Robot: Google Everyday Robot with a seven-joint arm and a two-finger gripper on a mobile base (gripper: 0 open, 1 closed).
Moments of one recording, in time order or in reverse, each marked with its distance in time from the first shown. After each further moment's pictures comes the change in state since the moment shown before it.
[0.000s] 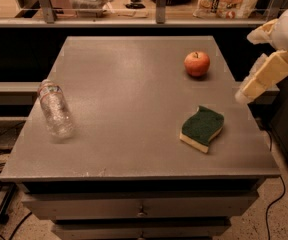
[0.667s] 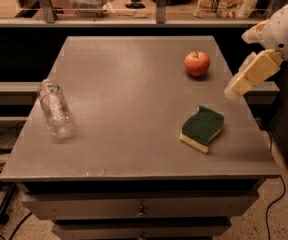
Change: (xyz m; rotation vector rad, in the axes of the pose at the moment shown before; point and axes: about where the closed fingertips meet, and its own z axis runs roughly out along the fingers) arm -0.009 -0.011 0.016 0.022 -0.027 0.035
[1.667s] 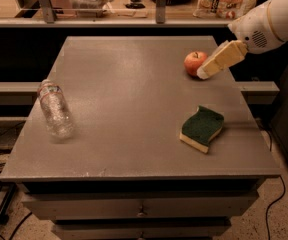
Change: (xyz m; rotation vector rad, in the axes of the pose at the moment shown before) arm -0.033 -0.061 0.045 0.135 -0.150 0.089
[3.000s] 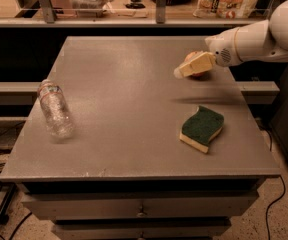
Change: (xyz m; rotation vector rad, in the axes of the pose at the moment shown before) arm 0.001 -0.028 0.100 -0.049 -0.205 0.131
